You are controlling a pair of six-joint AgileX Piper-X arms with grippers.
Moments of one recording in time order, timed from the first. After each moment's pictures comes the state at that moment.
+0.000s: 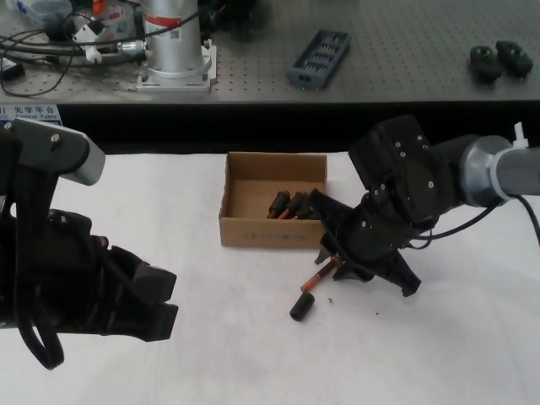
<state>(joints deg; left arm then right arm) -30.5 52.5 -43.4 29.9 11.4 -4.5 33.0 113.4 -69.0 25.1 -9.3 62.9</state>
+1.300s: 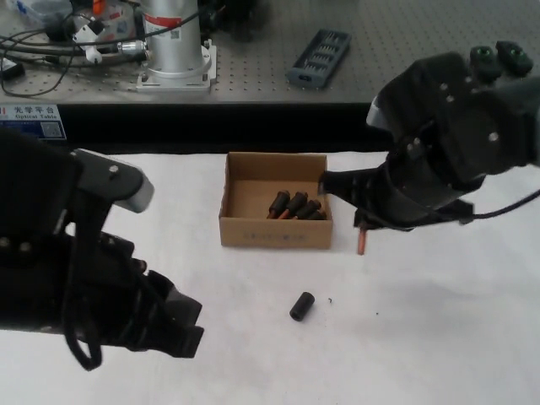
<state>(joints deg) -30.5 60.6 -43.4 28.7 15.8 -1.0 33.7 94.2 -64.7 32.0 3.1 31.6</state>
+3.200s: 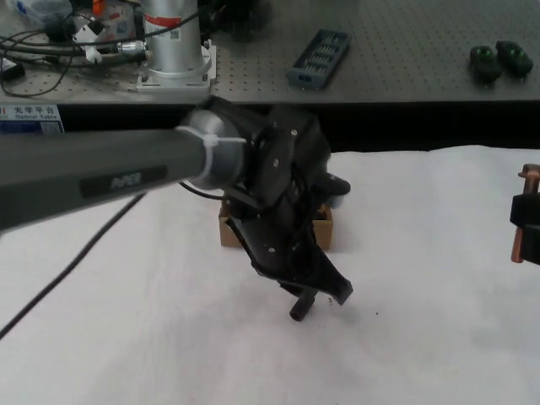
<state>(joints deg) -38.2 114.6 -86.4 38.9 10.0 6.7 34.0 39.3 -37.7 31.4 4.5 15.8</state>
